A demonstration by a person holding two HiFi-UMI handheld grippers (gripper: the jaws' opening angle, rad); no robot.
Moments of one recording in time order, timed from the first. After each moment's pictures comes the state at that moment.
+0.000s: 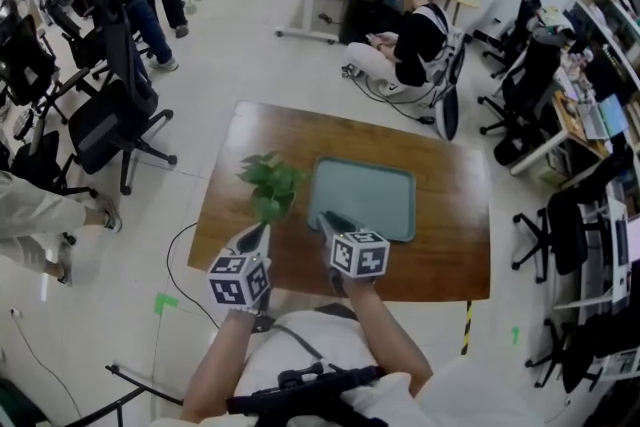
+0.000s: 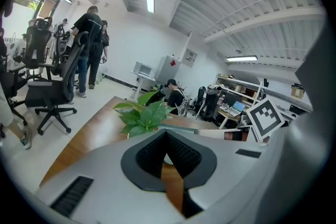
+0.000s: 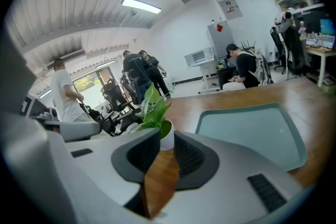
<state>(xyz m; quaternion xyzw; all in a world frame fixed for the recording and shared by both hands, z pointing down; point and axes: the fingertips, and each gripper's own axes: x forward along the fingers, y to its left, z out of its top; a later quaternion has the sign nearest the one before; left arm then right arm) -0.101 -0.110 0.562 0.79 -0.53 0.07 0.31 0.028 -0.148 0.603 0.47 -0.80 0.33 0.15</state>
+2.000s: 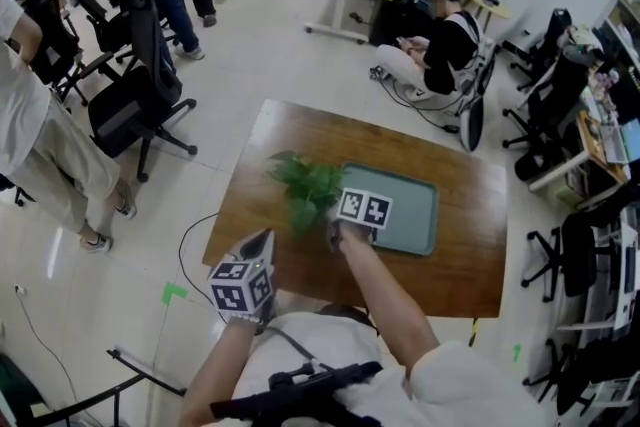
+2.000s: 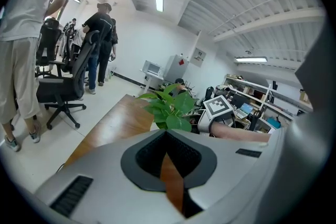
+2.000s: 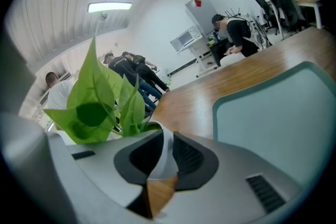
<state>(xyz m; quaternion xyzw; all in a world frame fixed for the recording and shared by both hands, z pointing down) -0.142 -0.103 0.570 0.76 -0.55 0.07 0.34 -0.017 -0.253 0.670 0.45 -0.76 0.47 0.10</state>
